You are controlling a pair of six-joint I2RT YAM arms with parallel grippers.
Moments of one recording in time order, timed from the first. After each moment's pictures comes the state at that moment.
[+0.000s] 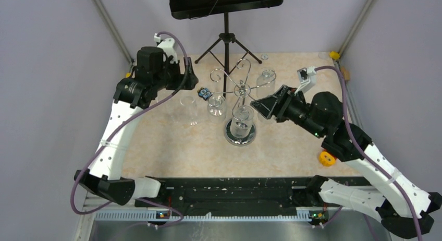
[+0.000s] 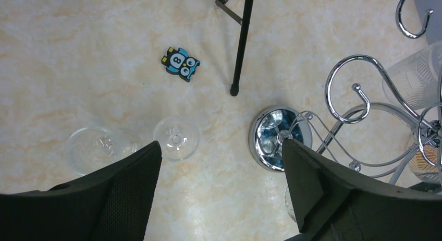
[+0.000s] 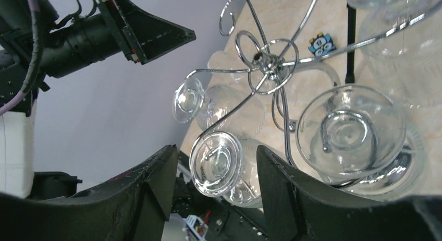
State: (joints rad) left arm -0.33 1.32 1.66 -0.86 0.08 -0.23; right arm 0.82 0.85 1.19 -0.43 0.06 0.73
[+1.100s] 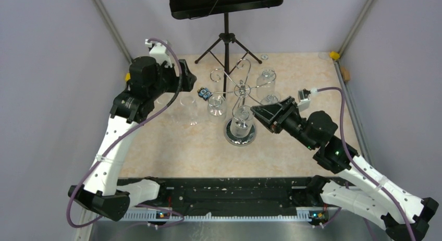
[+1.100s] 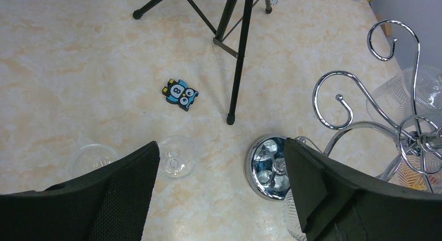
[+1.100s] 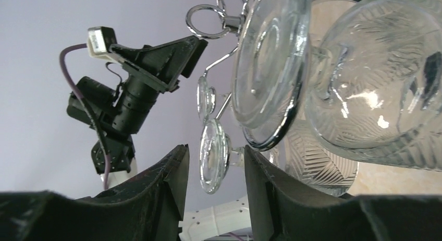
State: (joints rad) left arm -0.33 1.17 1.46 -0.63 0.06 -0.26; right arm 0.82 0.71 0.80 -0.12 0.07 1.33
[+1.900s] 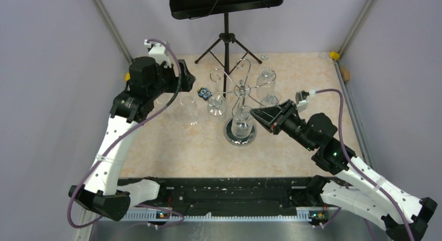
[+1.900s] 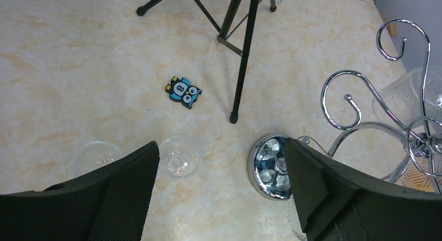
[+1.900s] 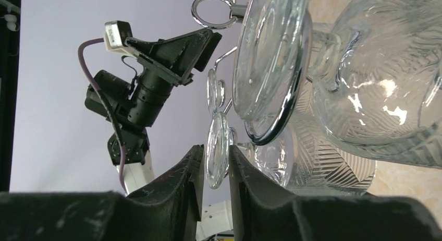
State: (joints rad) left arm -0.31 1.17 1.45 -0.63 0.06 -0.26; right arm 0.82 0.70 0.75 -0.03 0.04 1.38
